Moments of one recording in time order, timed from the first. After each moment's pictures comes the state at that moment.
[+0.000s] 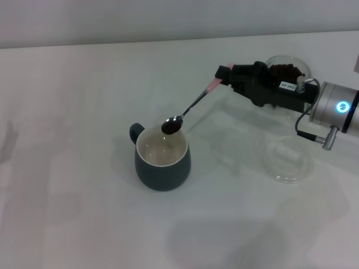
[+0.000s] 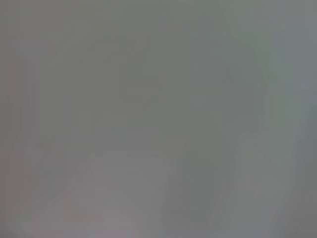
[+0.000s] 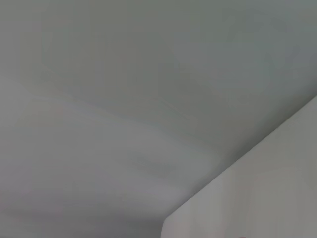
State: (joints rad) left arm -0.30 -2.08 -0.94 -0.17 -0.80 -1.22 2.82; right arm 0.45 2.03 -1.17 -0.45 1.90 1.20 -0.96
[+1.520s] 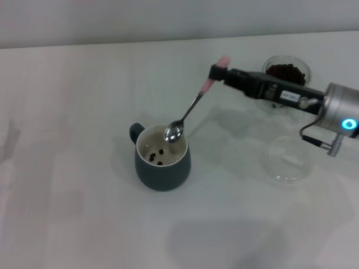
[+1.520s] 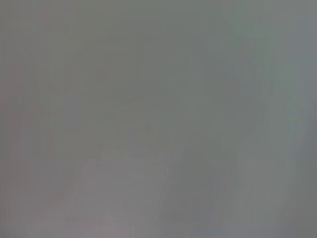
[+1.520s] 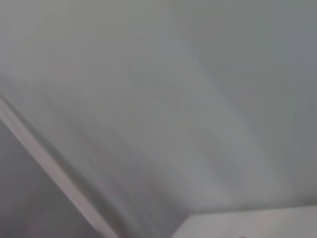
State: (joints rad) left arm -0.30 -2.09 -0.94 -0.18 -0.80 -1.22 2.82; right arm 0.41 2.02 -1.24 -0.49 2.01 1.36 -1.54
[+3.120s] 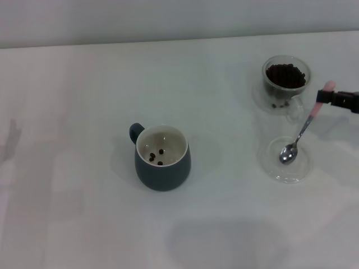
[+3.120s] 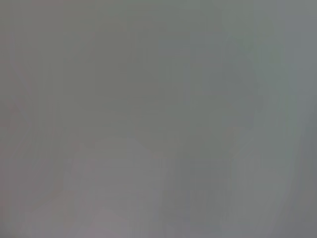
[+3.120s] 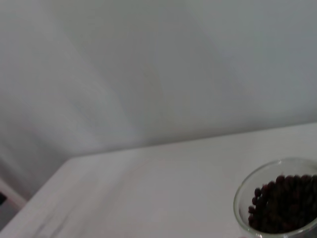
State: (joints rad) left arm -0.30 -2.09 -0.94 -0.18 -0.80 -1.21 2.82; right arm 0.33 1.76 -1.05 -0.43 1.70 1.38 -1.43
